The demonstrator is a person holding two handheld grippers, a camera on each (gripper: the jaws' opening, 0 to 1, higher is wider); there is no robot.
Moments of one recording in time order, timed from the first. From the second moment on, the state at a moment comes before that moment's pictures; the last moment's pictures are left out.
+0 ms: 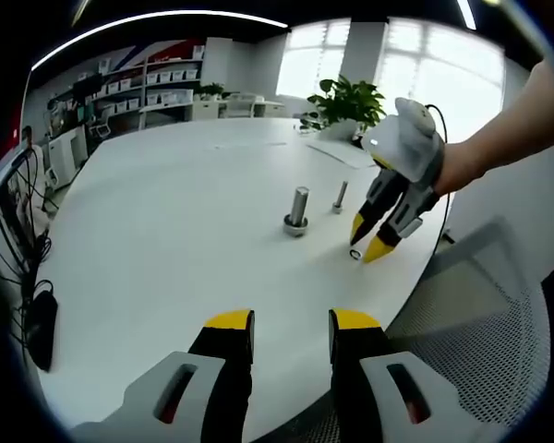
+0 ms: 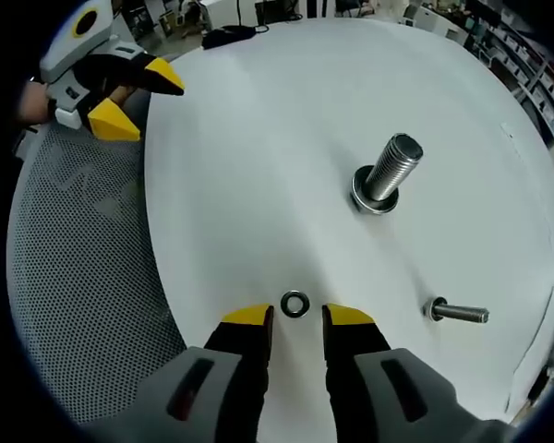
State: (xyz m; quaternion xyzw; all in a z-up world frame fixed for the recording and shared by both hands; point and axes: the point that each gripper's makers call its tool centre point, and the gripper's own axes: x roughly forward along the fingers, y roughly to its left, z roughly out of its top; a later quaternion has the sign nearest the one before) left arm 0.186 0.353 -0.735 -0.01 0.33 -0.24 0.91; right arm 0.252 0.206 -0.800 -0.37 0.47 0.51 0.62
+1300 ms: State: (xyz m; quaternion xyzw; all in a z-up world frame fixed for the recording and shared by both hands) left arm 0.187 0.350 -0.732 -0.01 0.32 -0.25 0.91; right arm 0.249 0.209 -0.801 -0.44 0.48 0.50 0.57
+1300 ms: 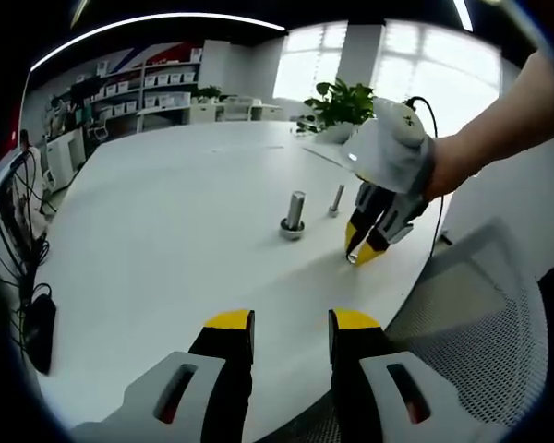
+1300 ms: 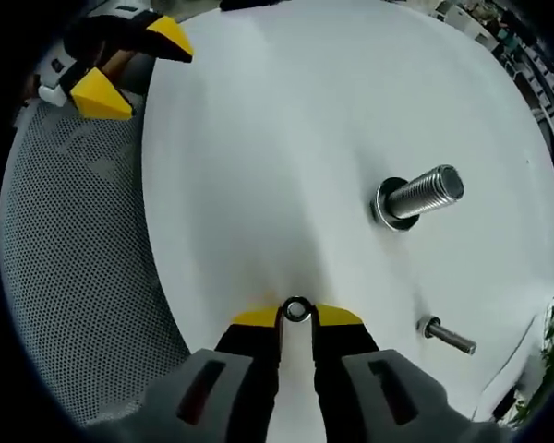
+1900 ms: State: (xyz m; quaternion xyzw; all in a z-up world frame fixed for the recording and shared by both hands) left arm 0.186 0.350 -0.734 -0.01 0.33 -0.25 0.91; right arm 0.274 0.205 -0.786 -0.36 0.48 0.48 0.64
